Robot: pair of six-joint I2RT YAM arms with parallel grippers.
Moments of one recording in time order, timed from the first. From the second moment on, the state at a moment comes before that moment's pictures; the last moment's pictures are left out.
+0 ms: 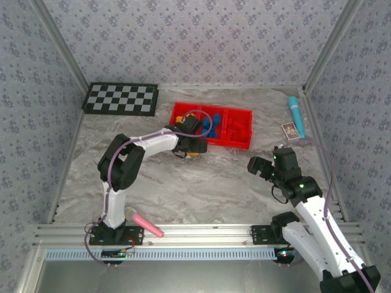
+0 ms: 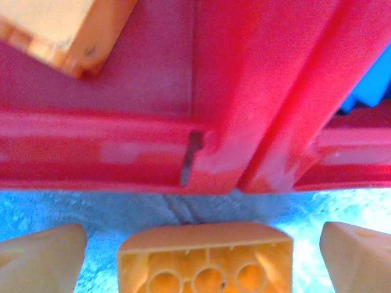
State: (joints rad) left arm -0.70 2.00 1.38 -0.49 -0.08 -0.60; right arm 0.28 0.68 0.63 -0.78 0.04 0.58
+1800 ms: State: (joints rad) left arm -0.53 1.95 1.70 -0.60 -0.18 -0.51; right arm 0.27 0.66 0.63 -0.78 0.04 0.58
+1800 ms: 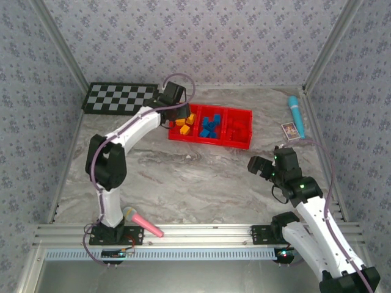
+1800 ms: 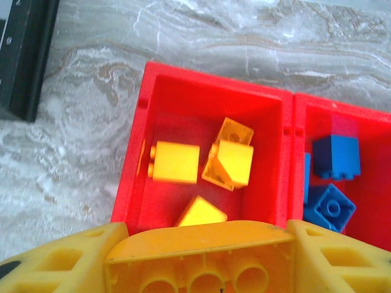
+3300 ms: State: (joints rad) left arm -0.50 1.26 0.79 -0.05 -0.28 -0.23; right arm 0.26 0.53 0.36 -0.31 0.24 0.23
